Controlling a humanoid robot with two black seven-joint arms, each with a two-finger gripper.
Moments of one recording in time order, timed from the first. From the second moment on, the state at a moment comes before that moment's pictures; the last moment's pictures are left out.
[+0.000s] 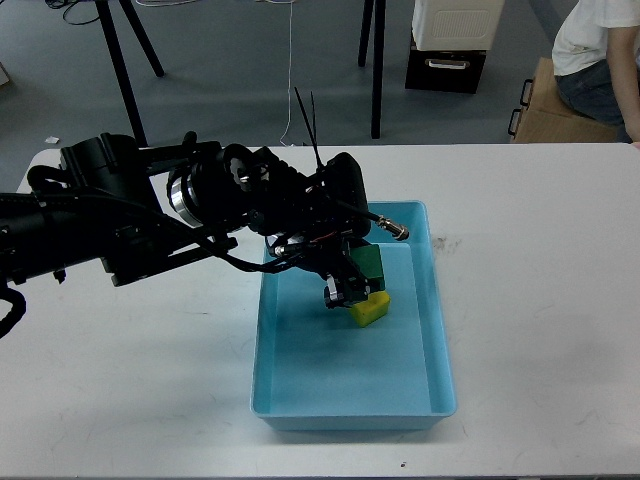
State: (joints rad) left arm -1.32 0.08 -0.03 -1.06 2.18 -0.49 -0.49; right arm -0.31 -0.33 1.71 1.38 -0.99 0.00 0.49
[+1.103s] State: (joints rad) left arm -1.29 0.09 -0.08 -1.02 2.03 -0.49 -0.49; right arm -0.29 -0.33 1.67 1.38 -0.98 0.01 0.49
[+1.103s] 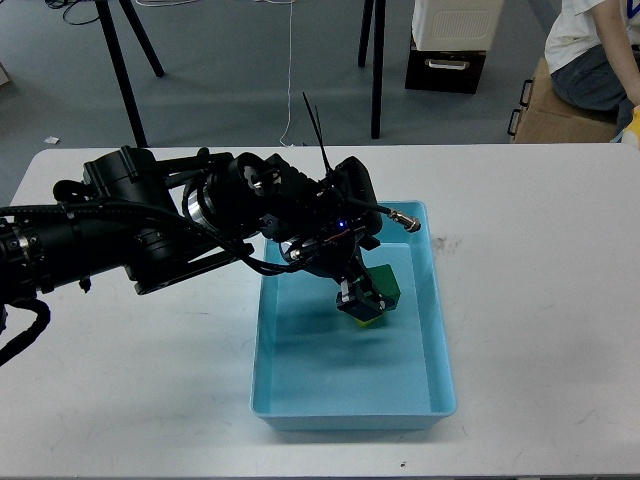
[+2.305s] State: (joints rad) left arm -0.66 0.35 -1.03 -1.04 0.89 -0.49 -0.36; right arm 0.02 -0.26 1.48 1.47 -0.06 0.29 0.21
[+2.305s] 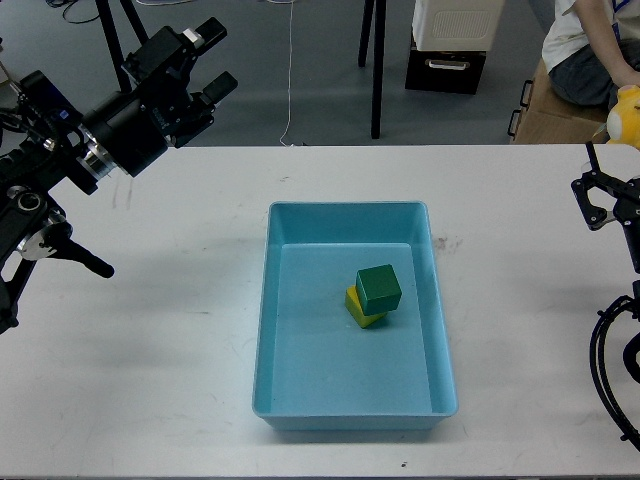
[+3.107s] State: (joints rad) left arm -0.13 0.31 -1.16 -1.40 -0.30 -0.32 -0.15; right arm -0.12 -0.08 1.48 1.51 0.15 0.29 0.16
